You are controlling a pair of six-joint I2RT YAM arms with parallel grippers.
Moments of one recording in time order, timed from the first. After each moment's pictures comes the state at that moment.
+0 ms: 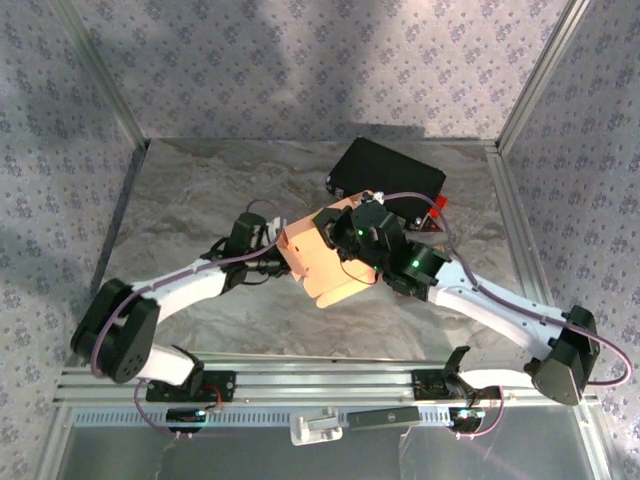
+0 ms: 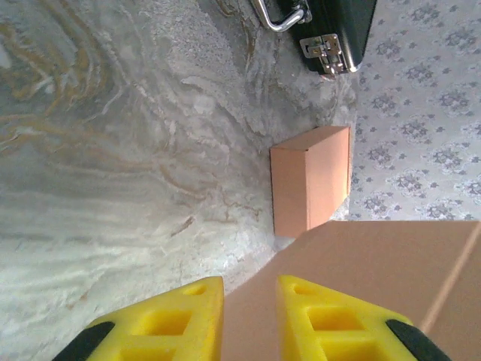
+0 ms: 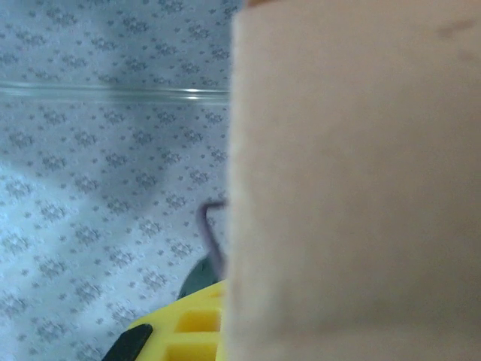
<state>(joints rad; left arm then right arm) -0.56 1.37 0.66 0.08 0.53 -1.03 0.91 1.25 1.06 -0.13 0.14 1.53</state>
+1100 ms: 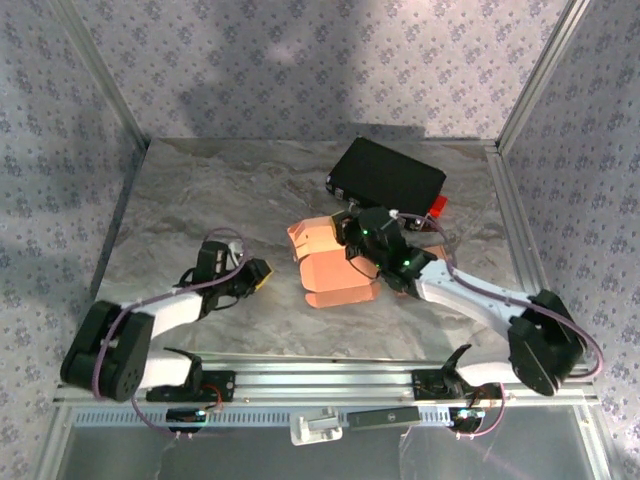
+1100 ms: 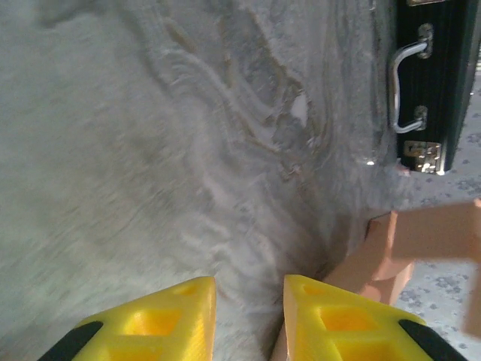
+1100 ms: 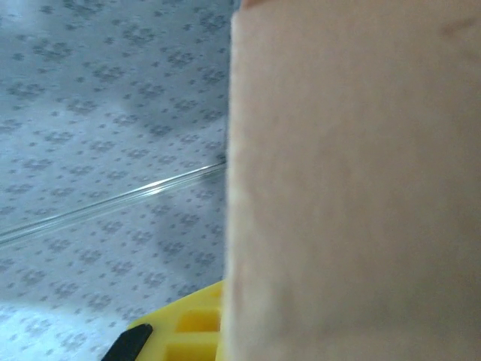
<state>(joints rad) -0.33 1.34 0.36 0.29 0.48 -1.09 0.75 1.30 0.83 0.14 0.12 1.79</state>
